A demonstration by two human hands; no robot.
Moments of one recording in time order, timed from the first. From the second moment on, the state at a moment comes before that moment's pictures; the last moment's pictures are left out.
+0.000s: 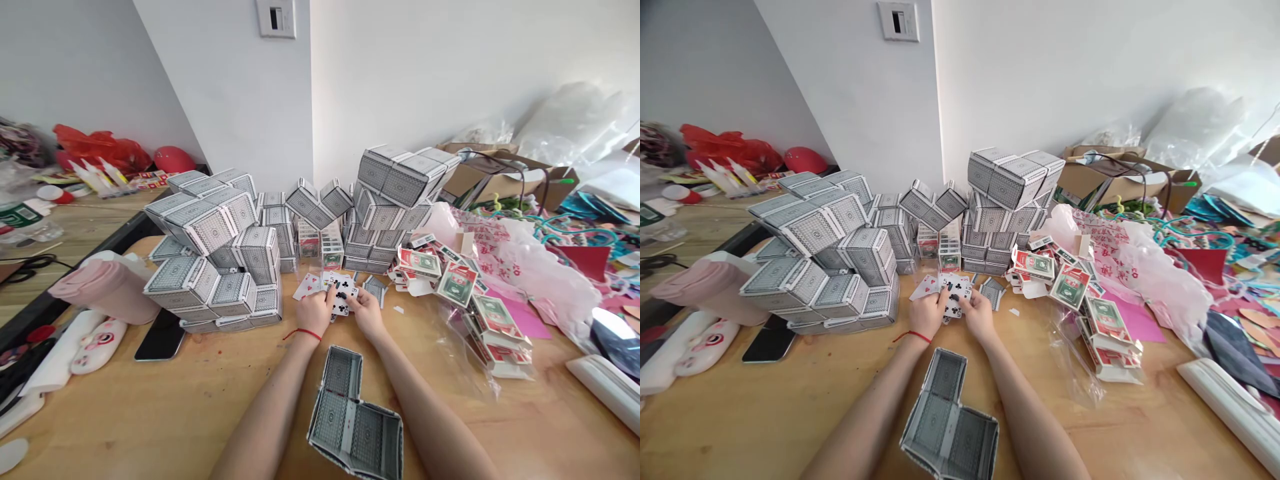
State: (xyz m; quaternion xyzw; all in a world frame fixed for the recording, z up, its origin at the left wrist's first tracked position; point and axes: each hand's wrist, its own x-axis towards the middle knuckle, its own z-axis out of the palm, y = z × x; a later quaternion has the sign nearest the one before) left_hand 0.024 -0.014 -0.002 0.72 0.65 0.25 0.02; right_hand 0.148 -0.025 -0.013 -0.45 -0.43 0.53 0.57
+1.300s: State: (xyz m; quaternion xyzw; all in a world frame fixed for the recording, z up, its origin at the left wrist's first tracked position) left_hand 0.016 -0.012 -0.007 0.75 0.51 0.34 0.24; right_hand 0.155 -0.022 -0.016 -0.47 -0.41 0.53 0.57
